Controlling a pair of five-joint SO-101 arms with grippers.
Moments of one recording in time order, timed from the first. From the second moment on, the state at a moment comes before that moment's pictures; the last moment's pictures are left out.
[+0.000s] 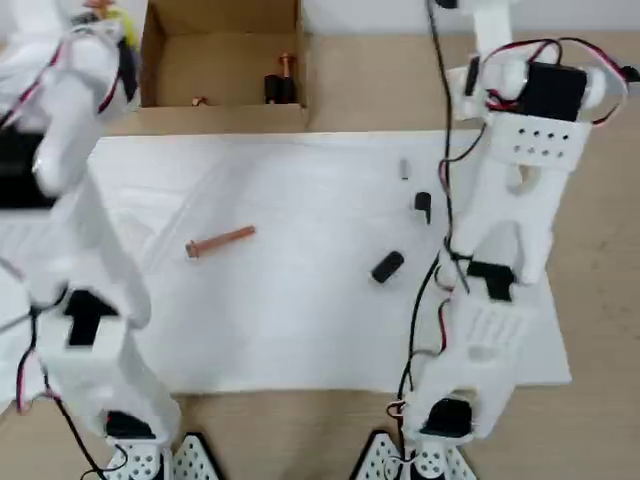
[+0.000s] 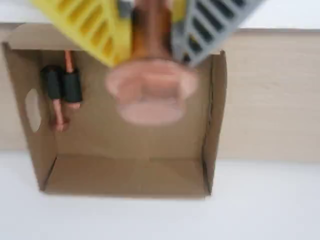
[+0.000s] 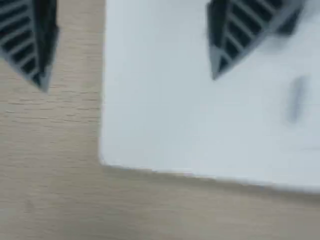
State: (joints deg) left arm -3.9 13.4 -85.2 100.3 -8.0; right arm 3.3 26.7 -68.4 101.8 10.9
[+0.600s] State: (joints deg) left arm 1.3 -35.2 -24.6 98.0 -8.6; right arm -5.7 -13.1 4.2 101.8 5.1
